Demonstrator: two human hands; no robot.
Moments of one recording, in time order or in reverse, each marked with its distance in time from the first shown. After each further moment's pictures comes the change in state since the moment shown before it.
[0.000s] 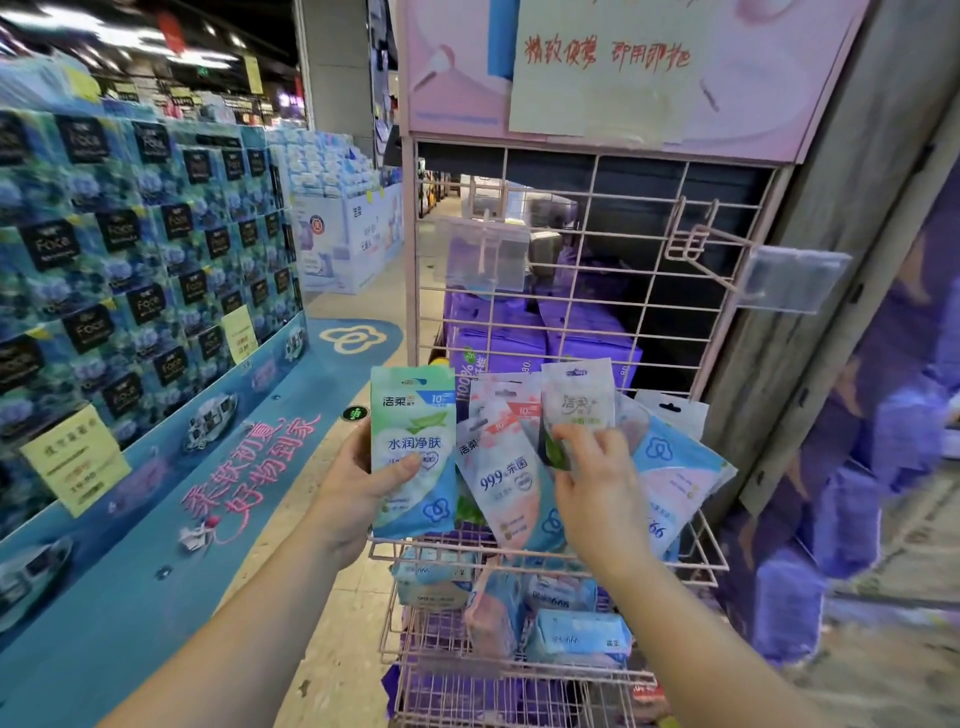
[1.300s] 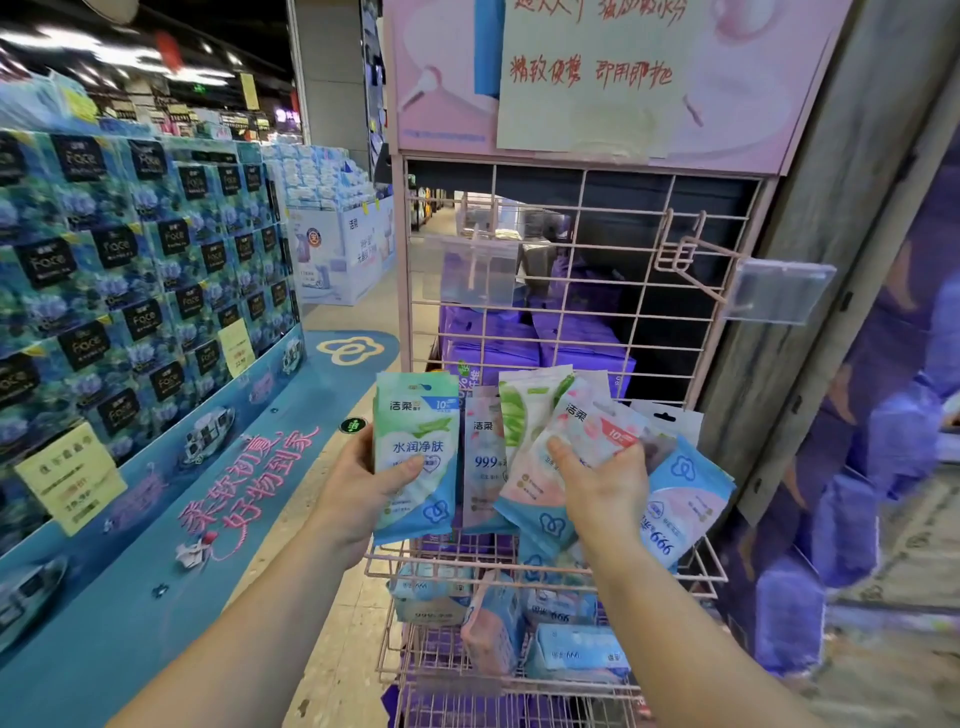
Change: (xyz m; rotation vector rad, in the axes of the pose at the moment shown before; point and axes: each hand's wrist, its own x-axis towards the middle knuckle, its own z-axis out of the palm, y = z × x) left_hand 0.015 0.003 0.009 0.101 0.081 0.042; right_hand 0.024 -0.012 -0.006 0.637 0.129 0.662
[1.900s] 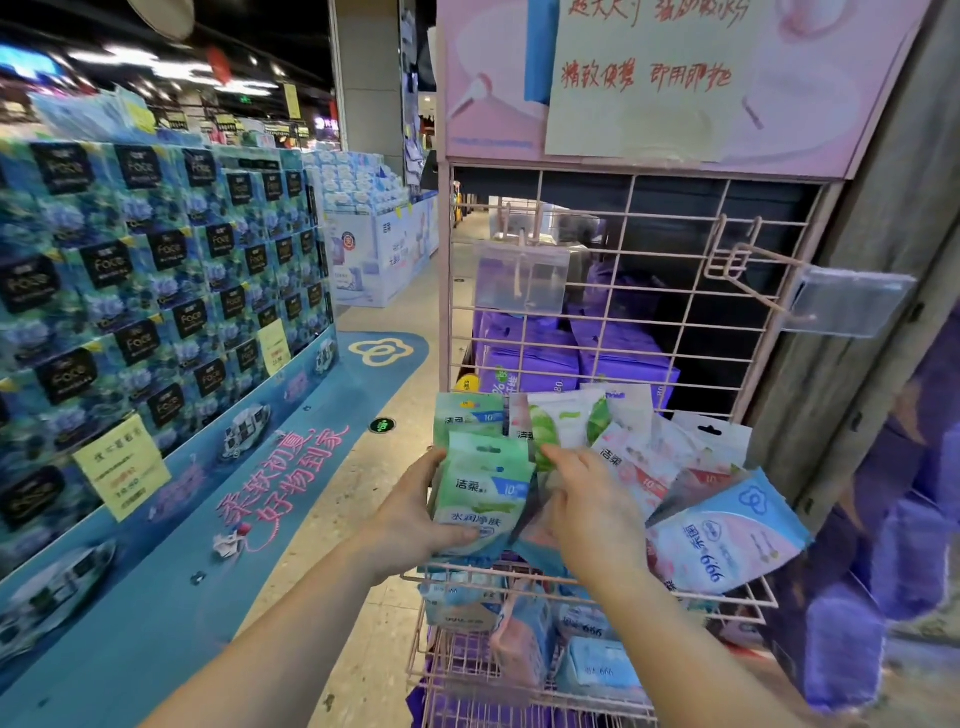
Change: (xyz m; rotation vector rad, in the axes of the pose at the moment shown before) left_hand -0.004 -0.017 -0.017 0.589 -0.273 0.045; right_hand -0.021 0.015 0.019 -0.734 -0.295 -0.649
